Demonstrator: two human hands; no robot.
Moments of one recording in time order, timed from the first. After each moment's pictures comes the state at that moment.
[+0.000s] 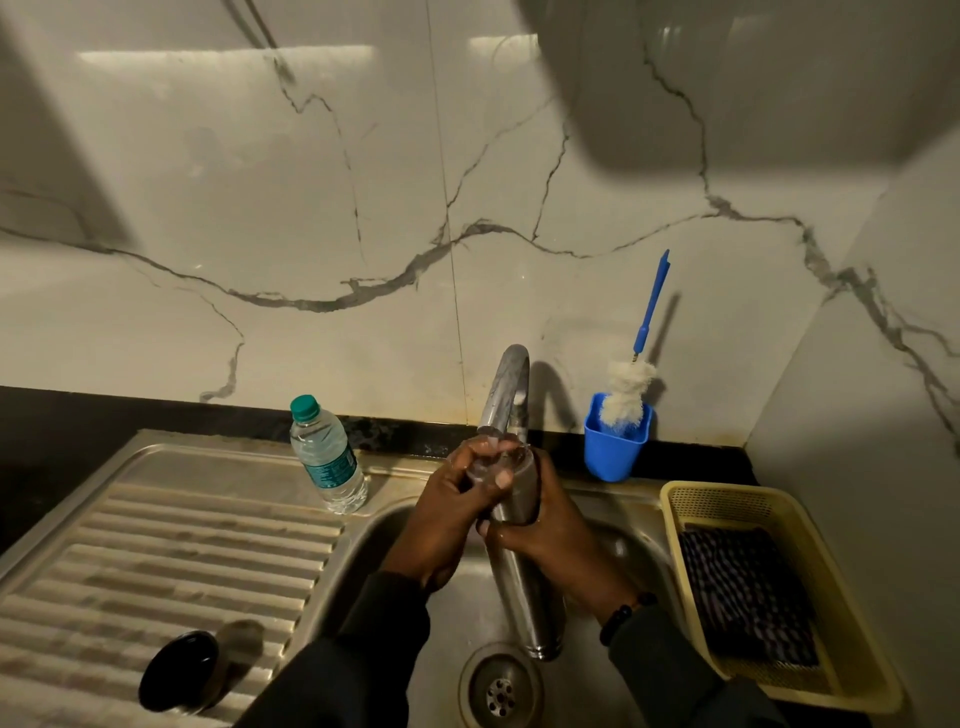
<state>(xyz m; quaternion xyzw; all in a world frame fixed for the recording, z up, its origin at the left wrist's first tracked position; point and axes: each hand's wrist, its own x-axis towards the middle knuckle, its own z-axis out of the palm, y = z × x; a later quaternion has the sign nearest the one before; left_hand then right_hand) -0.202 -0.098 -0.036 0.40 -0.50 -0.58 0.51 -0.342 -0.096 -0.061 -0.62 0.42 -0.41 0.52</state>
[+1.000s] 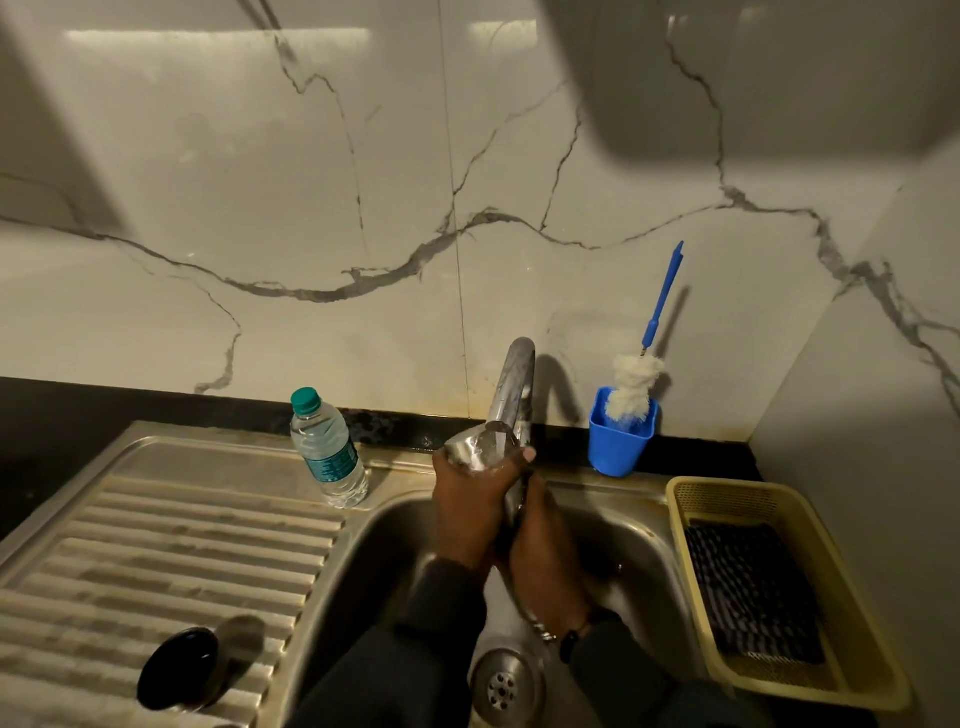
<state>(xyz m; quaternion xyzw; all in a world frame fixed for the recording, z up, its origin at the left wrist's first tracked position) -0.230 -0.113 -0.056 0.54 -0.33 -0.50 0.59 -0.313 -0.085 -0.079 -0.59 0.58 -0.41 0.37</state>
